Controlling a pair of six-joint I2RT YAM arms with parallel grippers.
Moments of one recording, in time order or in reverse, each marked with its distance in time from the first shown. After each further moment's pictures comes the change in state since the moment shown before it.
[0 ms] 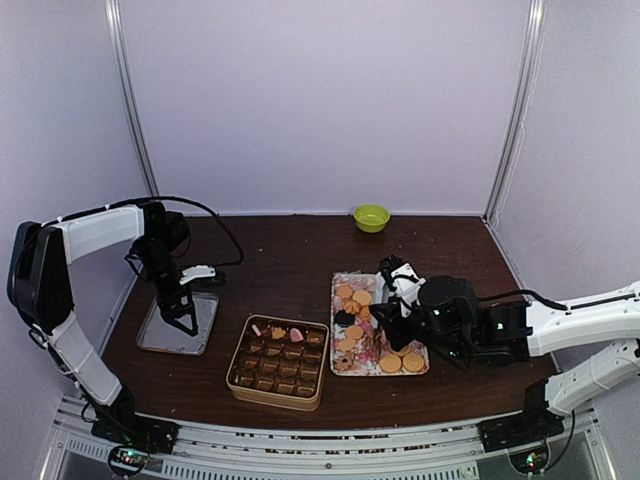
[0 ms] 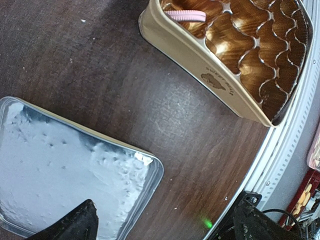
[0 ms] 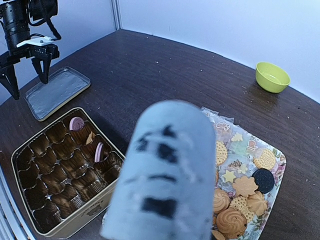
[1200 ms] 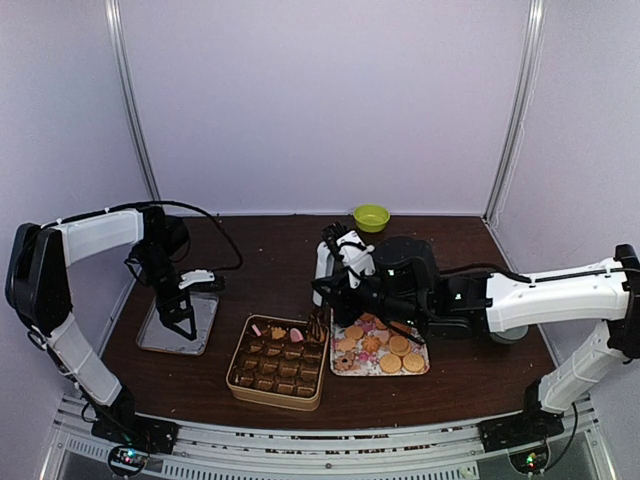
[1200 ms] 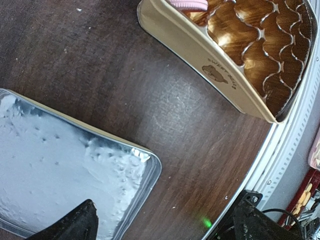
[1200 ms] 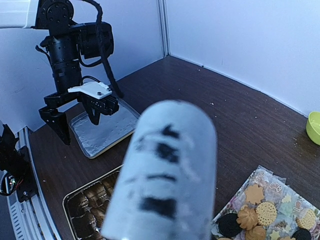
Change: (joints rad) left arm 0.000 -0.014 -0.039 0.024 -0.014 -0.009; right arm 0.000 0.255 0.346 0.053 -0.181 -0.064
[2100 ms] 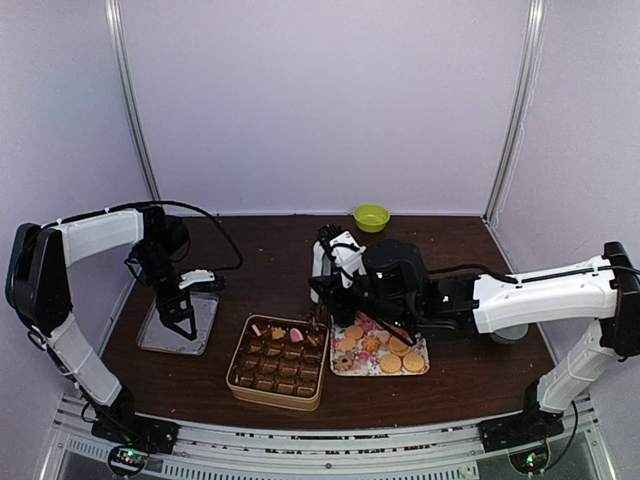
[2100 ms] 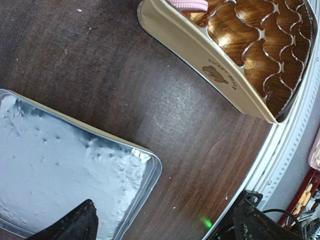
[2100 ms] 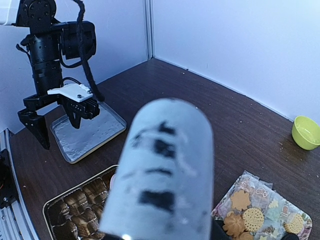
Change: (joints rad) left arm 0.000 0.000 0.000 0.004 0.000 0.000; right arm 0.006 0.066 0.021 0.039 0.086 -0.045
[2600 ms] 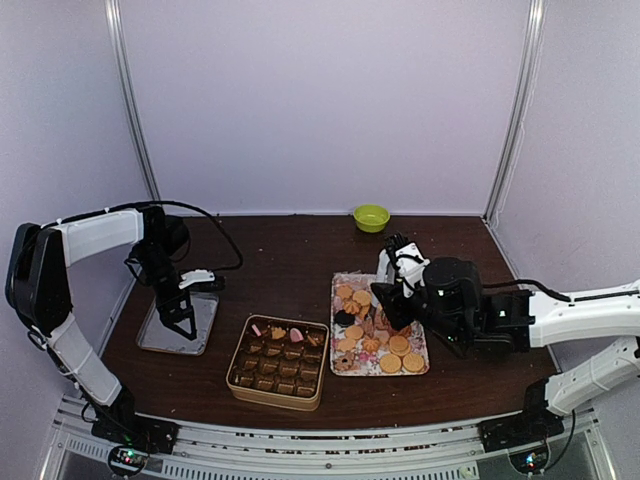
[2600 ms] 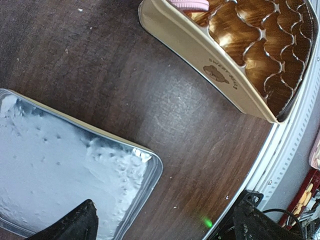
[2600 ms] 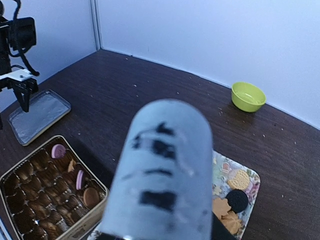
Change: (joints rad) left arm -0.001 0.000 0.001 0.000 -0.003 0.000; right arm -0.051 -0.315 -0.295 -0.069 0.163 0.033
